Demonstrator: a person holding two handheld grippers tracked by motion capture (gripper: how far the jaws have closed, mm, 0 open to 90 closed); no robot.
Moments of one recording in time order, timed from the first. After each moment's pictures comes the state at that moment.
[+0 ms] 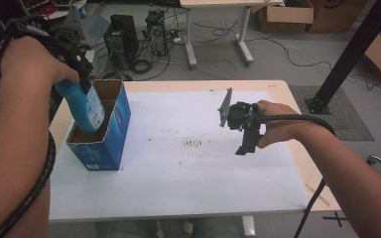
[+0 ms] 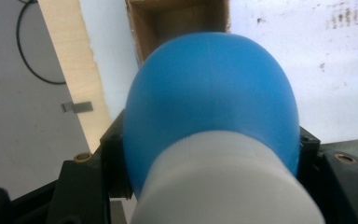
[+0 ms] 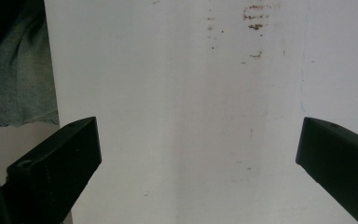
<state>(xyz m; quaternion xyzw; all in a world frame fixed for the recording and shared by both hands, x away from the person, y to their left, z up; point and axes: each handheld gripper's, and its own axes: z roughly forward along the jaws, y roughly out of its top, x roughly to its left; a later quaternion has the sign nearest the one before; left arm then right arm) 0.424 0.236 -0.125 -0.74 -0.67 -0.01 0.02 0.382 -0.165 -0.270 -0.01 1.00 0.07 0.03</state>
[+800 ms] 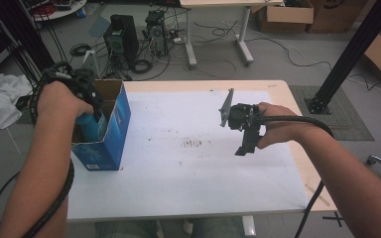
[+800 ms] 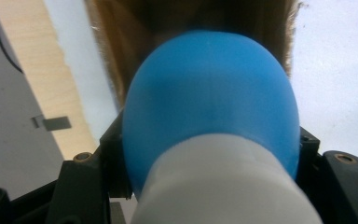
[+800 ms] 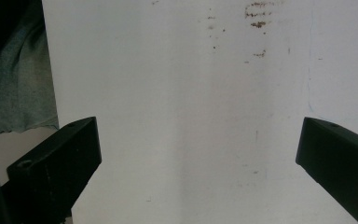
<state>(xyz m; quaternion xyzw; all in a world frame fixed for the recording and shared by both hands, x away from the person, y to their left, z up) 0.438 0.246 -0.235 -0.74 -0.67 0.02 0.04 0.387 -0.169 -0.278 0.00 1.00 0.08 0.02</state>
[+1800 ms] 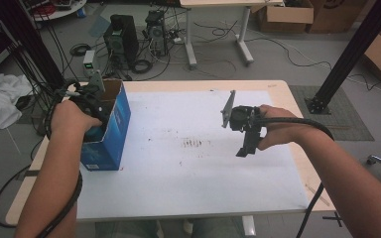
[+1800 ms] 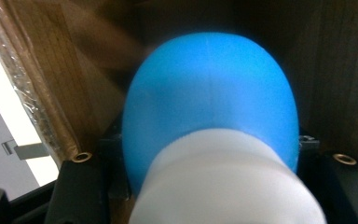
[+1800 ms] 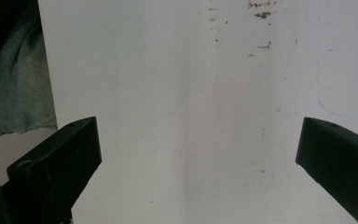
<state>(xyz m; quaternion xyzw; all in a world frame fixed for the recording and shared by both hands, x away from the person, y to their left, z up) 0.443 0.251 -0.287 -0.74 -0.67 0.01 0.02 0.390 -0.174 -0.288 0.01 1.00 0.08 0.01</state>
